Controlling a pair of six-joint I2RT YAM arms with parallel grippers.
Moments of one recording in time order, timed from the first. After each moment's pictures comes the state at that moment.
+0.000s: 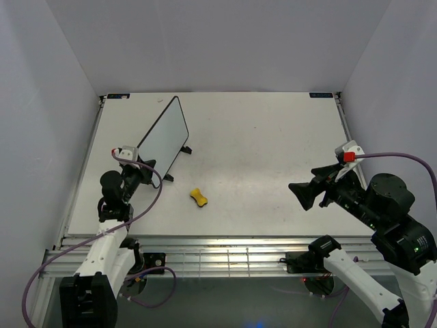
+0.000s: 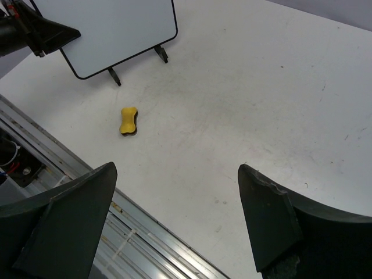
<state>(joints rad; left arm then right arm) 0.05 0.78 0.28 0.43 0.39 -0.14 0.53 0.51 1.18 -0.89 -0.16 0.10</state>
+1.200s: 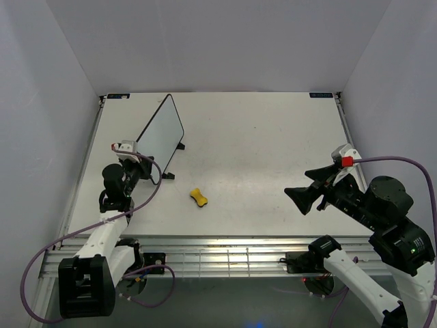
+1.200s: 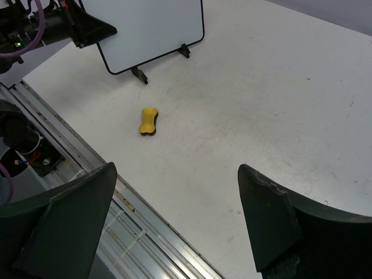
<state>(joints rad) 0.05 0.93 0.31 0.48 0.31 -0.13 0.53 0.48 1.13 -0.83 -0.26 0.10</state>
